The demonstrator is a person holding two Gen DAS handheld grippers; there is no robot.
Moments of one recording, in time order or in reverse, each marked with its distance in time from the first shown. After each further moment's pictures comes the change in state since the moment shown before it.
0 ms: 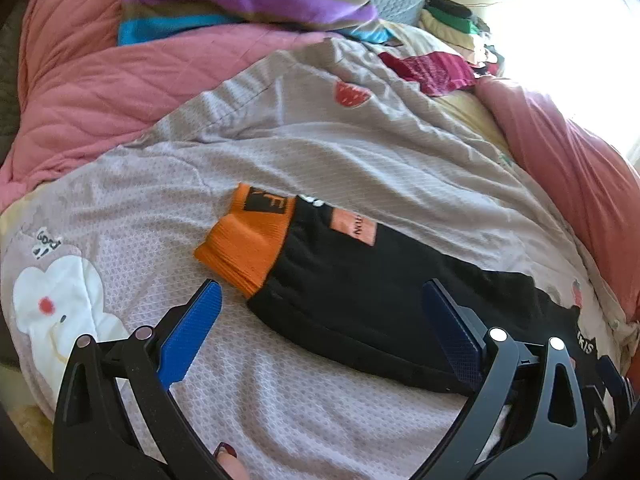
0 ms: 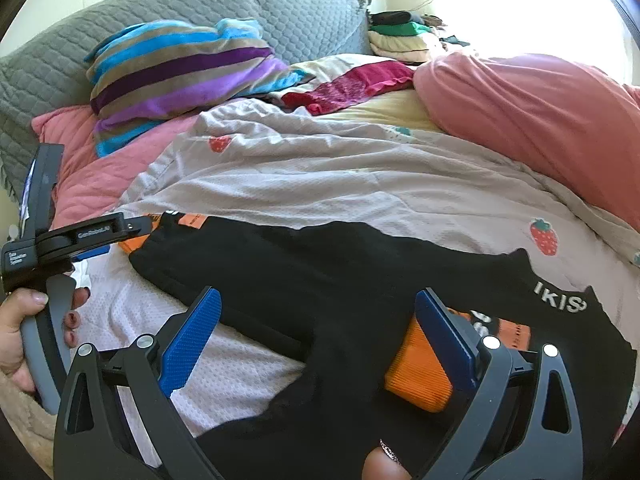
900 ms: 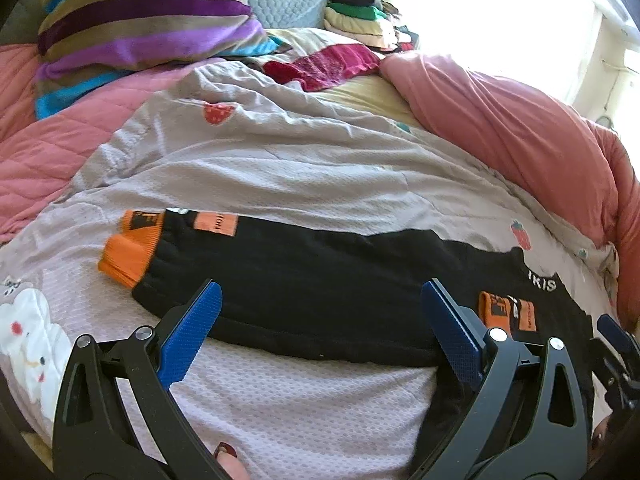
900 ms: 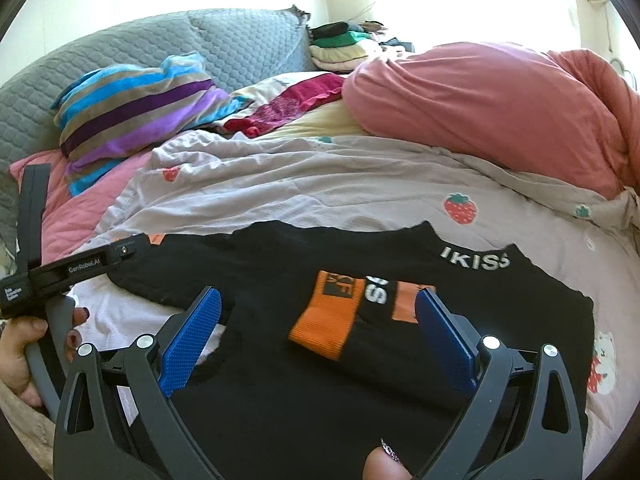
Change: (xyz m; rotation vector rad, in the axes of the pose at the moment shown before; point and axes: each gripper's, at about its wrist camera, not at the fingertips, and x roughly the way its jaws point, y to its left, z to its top) left arm -0.034 -0.086 -0.031 0.247 -0.059 -0.163; right arm -0.072 -0.061 -0.027 0.136 -0.063 -0.113
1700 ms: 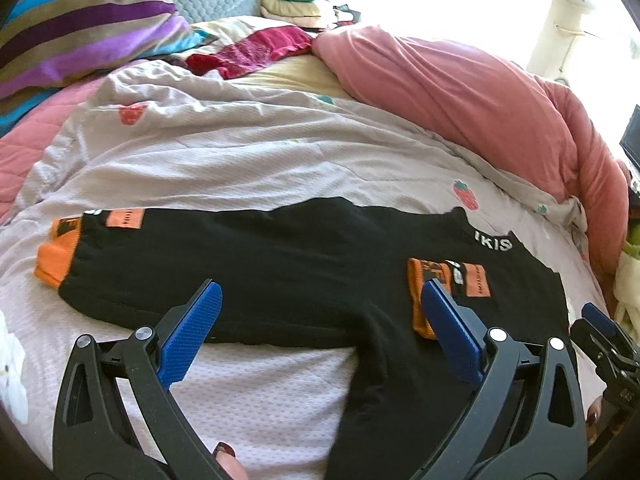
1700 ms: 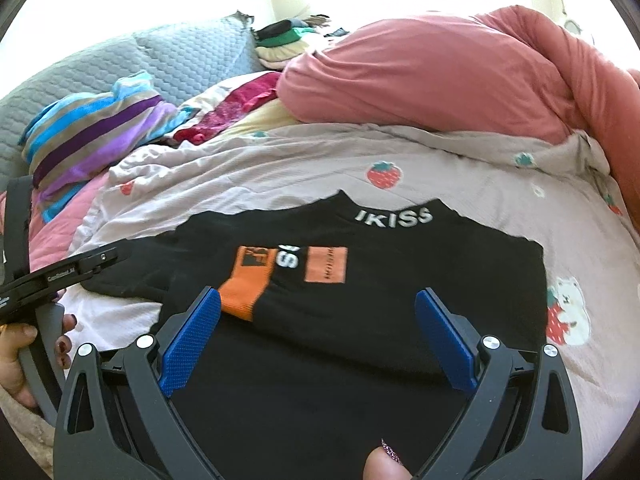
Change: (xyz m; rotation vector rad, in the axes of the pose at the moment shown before) left arm 0.008 -0.066 -0.017 0.128 0.057 -0.150; right arm -0.034 -0.068 -0.032 0.139 0.006 -0.100
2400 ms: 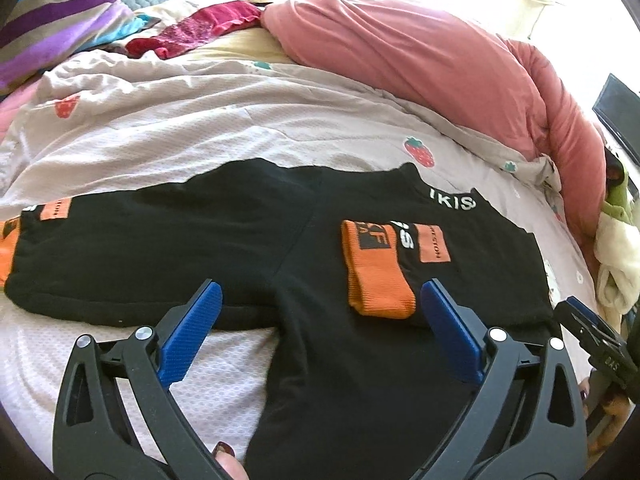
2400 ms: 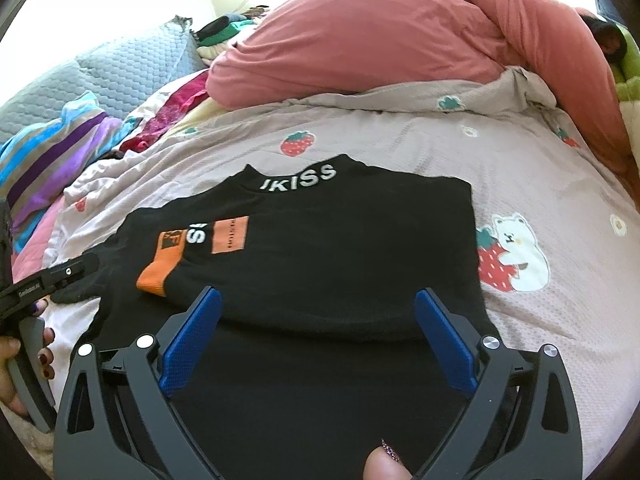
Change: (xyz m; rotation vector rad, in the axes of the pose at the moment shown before) left arm 0.027 -0.048 -0.015 0.086 0.097 -0.118; right arm -0.010 -0.080 -0.035 0.163 0.048 -0.108
